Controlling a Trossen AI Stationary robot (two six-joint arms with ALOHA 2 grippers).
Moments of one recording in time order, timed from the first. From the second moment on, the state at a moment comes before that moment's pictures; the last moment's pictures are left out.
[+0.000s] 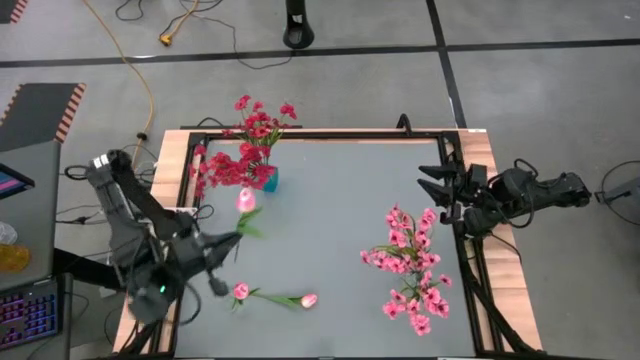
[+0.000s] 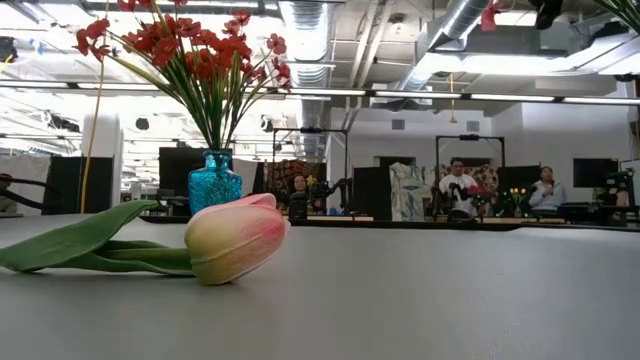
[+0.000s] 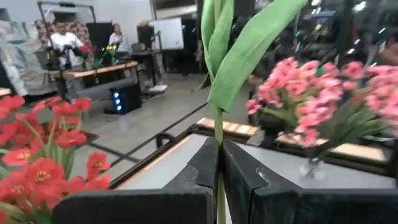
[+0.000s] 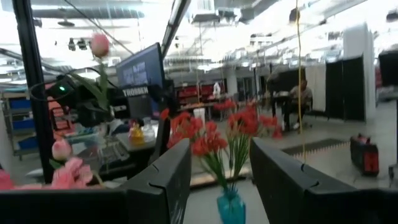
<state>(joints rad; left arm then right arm) -0.99 1.22 1.17 -0.51 -1.55 -0.54 0.22 0.37 0.46 0.24 0.47 -0.05</state>
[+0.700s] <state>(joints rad) -1.22 1.43 1.17 -0.51 -1.57 -0.79 0.22 0.37 0.46 0.08 0.47 0.18</state>
